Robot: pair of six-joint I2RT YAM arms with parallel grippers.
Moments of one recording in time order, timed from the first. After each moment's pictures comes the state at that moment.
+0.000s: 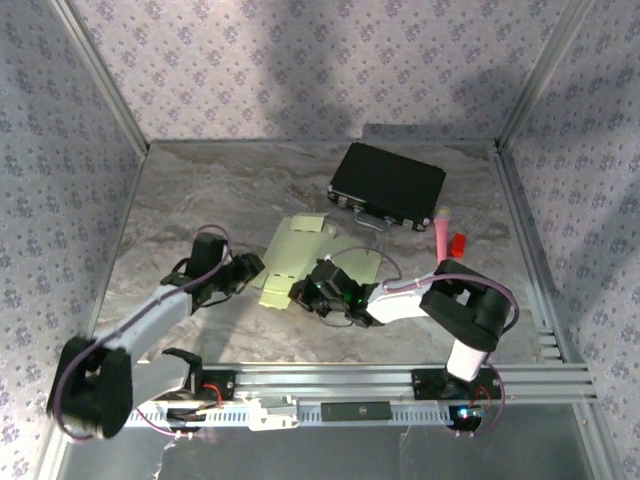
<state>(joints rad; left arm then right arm) -0.32 1.06 0.50 -0.25 0.32 -0.98 1.03 1.71 0.70 0.43 -0.10 1.41</state>
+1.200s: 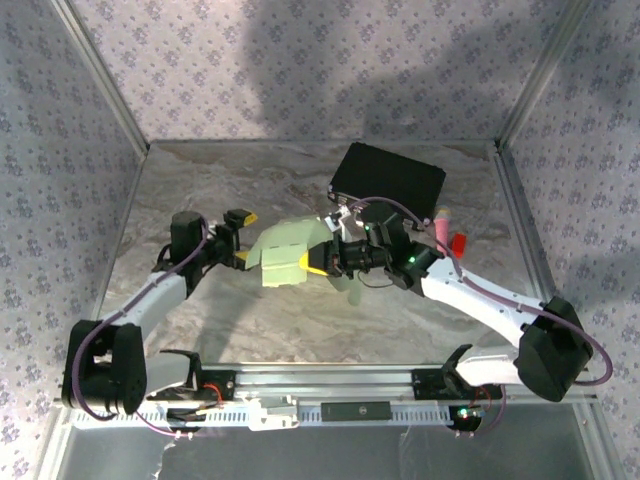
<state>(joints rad) -0.15 1.21 0.55 0.15 0.64 -1.68 0.76 1.28 0.89 0.01 -0.74 1.11</state>
